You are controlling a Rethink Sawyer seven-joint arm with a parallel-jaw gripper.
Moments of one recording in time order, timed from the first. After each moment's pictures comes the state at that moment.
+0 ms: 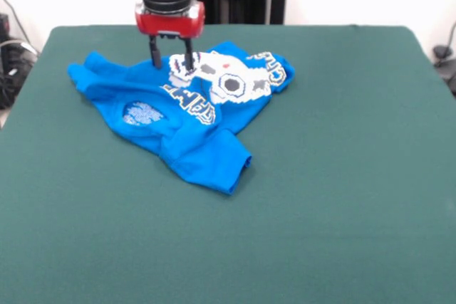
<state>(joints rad) -0.60 -0.60 0.16 1.89 -0.43 0.34 1.79</state>
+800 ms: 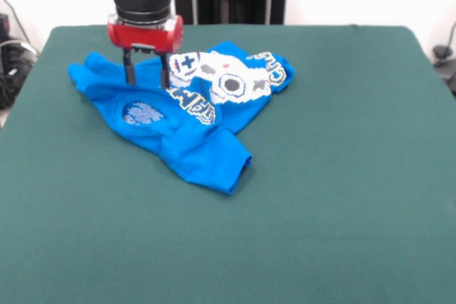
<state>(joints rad) -0.60 -0.58 0.16 1.77 -0.42 0.34 1.79</state>
